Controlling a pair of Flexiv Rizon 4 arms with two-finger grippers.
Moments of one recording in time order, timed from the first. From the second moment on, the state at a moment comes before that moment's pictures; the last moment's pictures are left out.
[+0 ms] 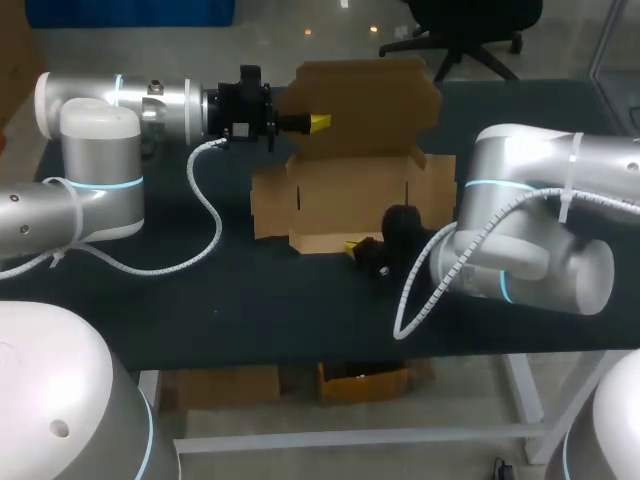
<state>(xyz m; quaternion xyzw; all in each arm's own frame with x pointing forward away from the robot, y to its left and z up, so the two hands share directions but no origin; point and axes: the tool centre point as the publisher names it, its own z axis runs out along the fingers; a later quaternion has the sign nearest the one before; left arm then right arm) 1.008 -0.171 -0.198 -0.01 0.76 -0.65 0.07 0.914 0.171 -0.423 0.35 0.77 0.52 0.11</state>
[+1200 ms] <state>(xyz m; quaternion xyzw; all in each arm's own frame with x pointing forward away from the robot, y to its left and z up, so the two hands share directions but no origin) 1.008 -0.170 -0.199 -0.01 0.76 -0.65 0.07 0.921 0.171 -0.427 0.36 0.76 0.52 0.11</state>
